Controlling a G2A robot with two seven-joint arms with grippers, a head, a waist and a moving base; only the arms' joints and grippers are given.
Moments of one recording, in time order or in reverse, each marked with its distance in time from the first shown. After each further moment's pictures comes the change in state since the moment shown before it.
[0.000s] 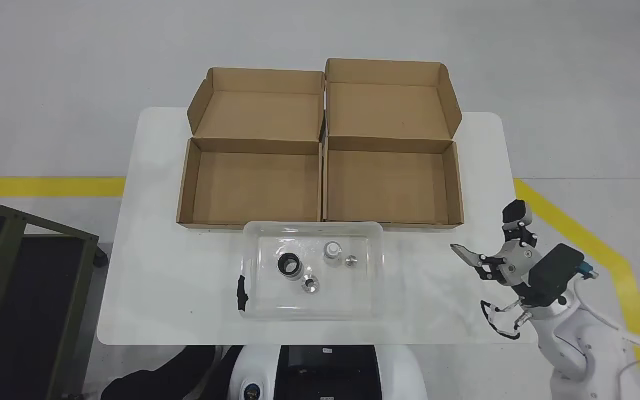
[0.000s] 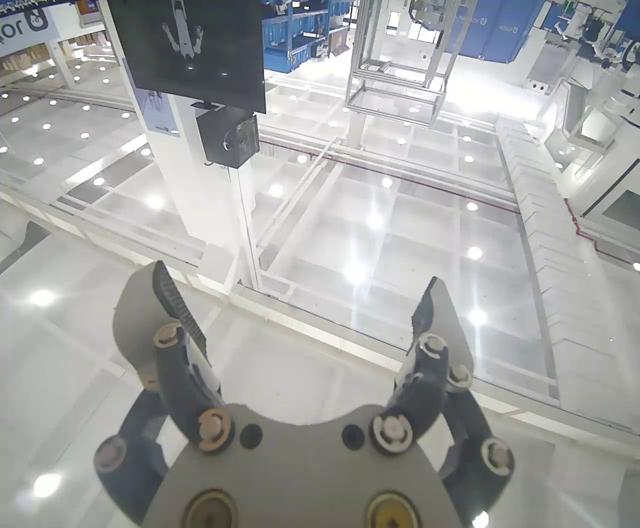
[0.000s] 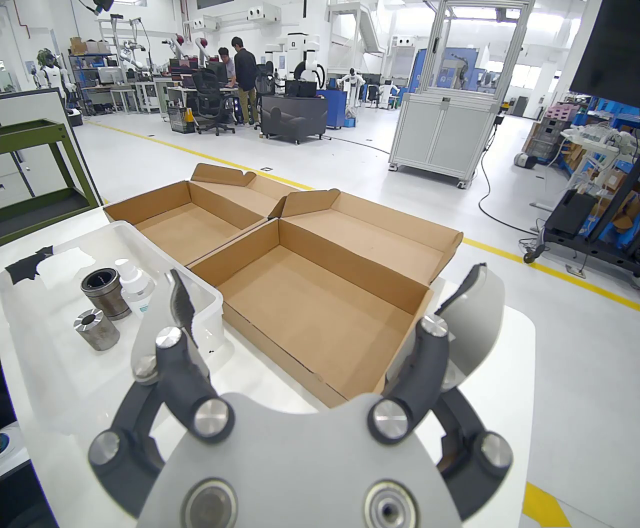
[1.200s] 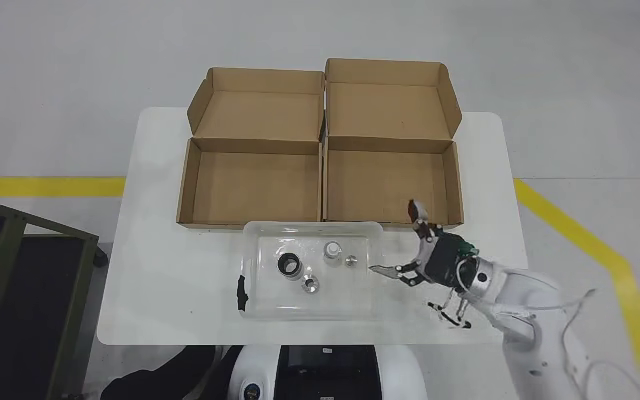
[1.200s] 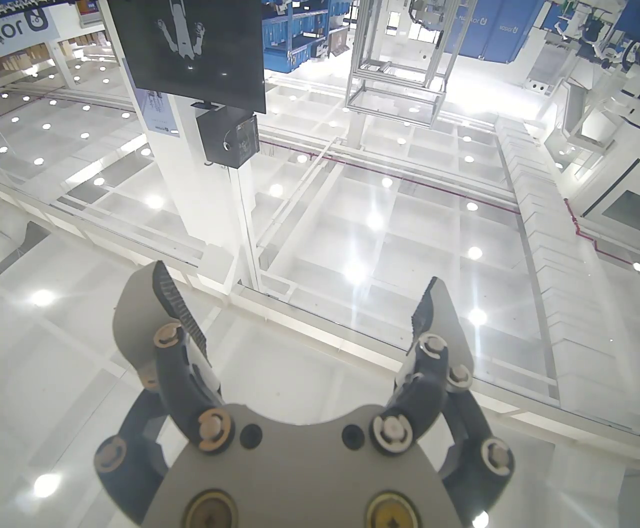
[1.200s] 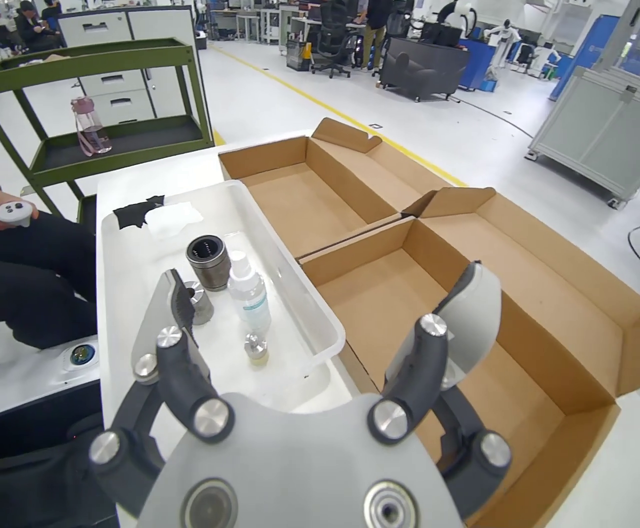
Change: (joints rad) left arm 0.000 0.000 0.000 0.000 0.000 0.000 0.000; right arm 0.212 0.023 -0.330 -0.041 -0.028 -0.139 0.353
